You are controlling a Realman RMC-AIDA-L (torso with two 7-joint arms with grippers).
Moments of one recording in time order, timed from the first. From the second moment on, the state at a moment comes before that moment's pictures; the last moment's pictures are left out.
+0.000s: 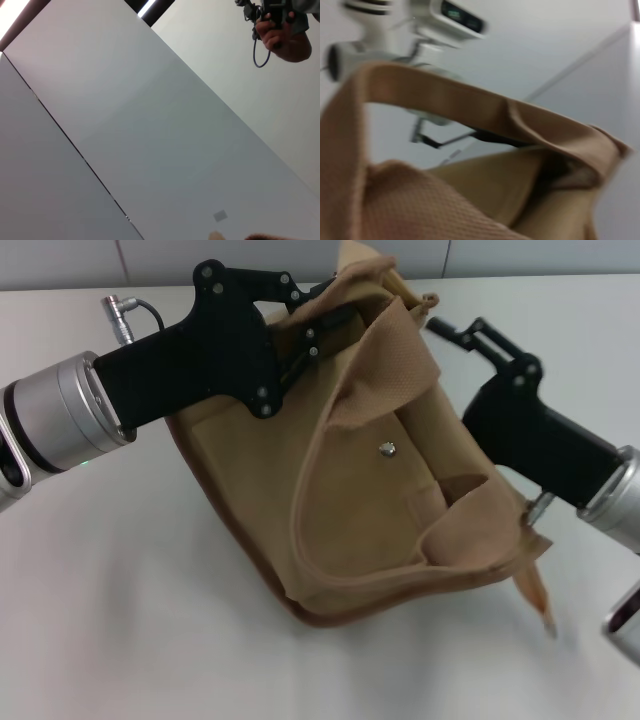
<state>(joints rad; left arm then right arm) -0.62 -2.07 0.96 0.37 1.31 1.73 -0.22 0.52 2.09 -1.11 -0.11 -1.05 -1.64 -0.34</state>
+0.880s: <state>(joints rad) -0.65 -2.08 0.99 0.36 1.31 1.69 -0.22 0.49 2.09 -1.18 -0.15 -1.07 -1.71 -0.08</state>
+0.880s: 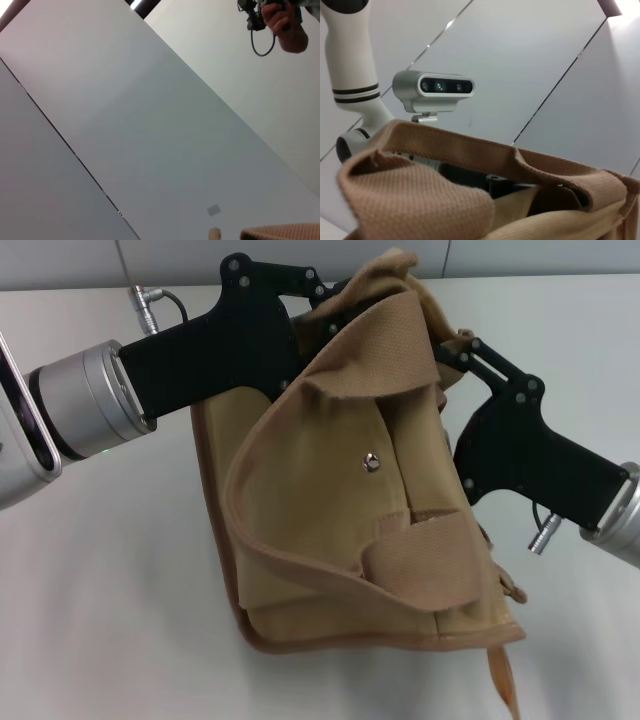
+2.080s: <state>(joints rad) -0.67 -2.08 0.98 0.36 1.31 1.68 -0.23 0.50 2.09 -1.13 -0.11 -1.06 -1.65 -0.16</state>
